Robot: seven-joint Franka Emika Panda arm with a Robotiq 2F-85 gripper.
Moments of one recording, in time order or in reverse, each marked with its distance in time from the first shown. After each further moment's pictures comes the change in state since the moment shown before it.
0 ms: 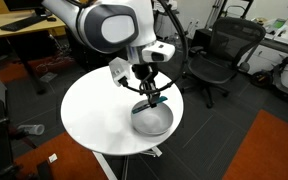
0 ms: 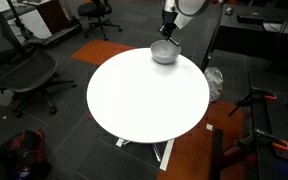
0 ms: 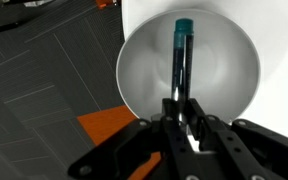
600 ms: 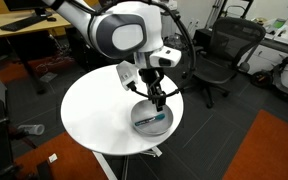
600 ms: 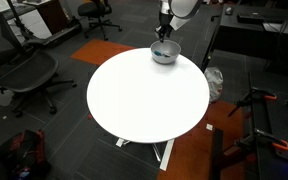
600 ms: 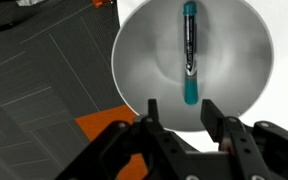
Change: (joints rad) arm -0.021 0.076 0.006 0.087 0.051 -0.008 -0.029
